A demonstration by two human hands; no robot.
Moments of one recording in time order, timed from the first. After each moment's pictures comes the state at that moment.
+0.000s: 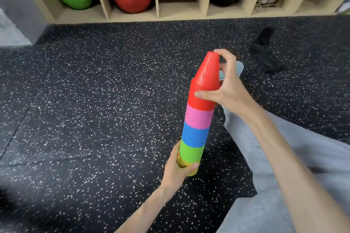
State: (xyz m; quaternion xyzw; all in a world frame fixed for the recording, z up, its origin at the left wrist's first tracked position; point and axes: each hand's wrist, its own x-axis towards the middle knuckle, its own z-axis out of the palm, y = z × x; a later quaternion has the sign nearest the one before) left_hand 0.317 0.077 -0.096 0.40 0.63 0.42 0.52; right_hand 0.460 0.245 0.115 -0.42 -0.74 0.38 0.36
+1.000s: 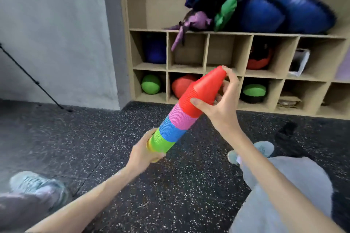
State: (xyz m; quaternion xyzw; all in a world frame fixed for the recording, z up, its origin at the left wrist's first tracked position) left_hand 0.117 -0.036 0.171 0.50 0.70 0.49 0.18; right_hand 0.339 0.065 0.314 -0.13 -0.72 0.29 0.61
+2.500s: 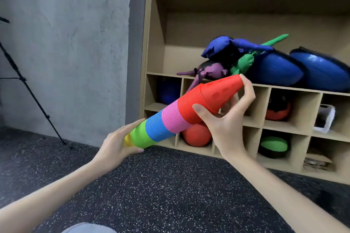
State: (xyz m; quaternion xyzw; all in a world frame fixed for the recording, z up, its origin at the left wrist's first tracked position) left_hand -0.039 0.019 0.344 0.59 0.66 0.46 -0.10; right_hand 0.234 0.125 0.442 0.00 -0.68 0.24 0.69
